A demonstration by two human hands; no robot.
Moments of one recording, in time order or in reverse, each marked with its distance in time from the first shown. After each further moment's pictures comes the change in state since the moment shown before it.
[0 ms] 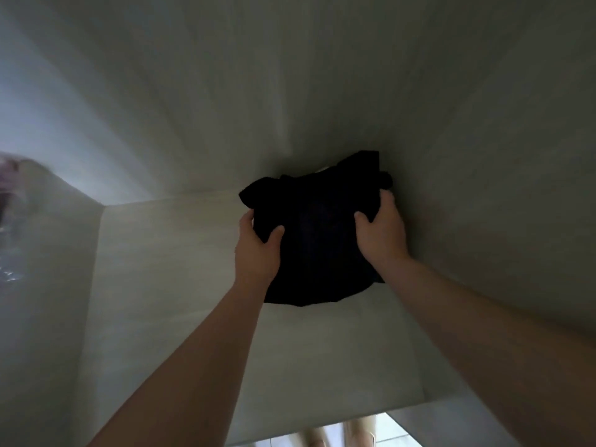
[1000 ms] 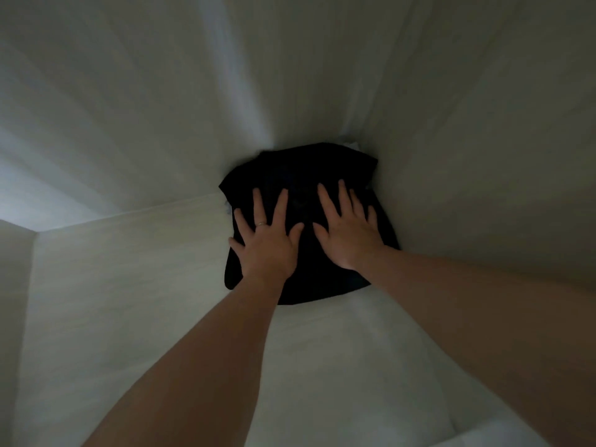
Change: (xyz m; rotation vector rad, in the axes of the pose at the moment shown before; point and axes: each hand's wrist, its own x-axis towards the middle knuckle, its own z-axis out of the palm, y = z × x) left_hand 0.068 -0.027 0.079 0.841 -0.154 0.232; right_hand 0.072 0.070 0.065 -0.821 -0.276 -0.257
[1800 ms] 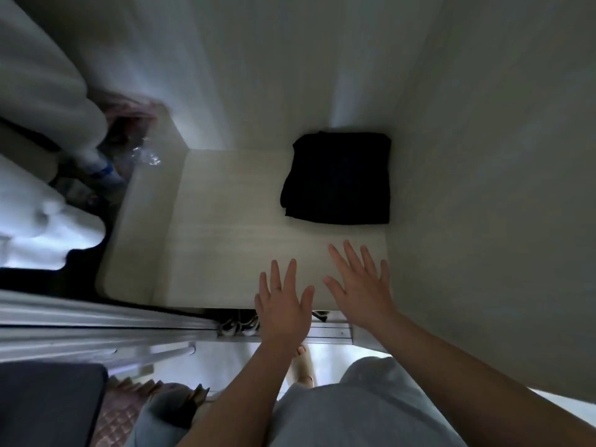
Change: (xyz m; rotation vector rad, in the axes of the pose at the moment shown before) left_hand -0.393 0.000 -0.030 -0.261 0.047 -0.294; right_hand -0.347 -0.032 -0.050 0.045 -0.153 -0.208
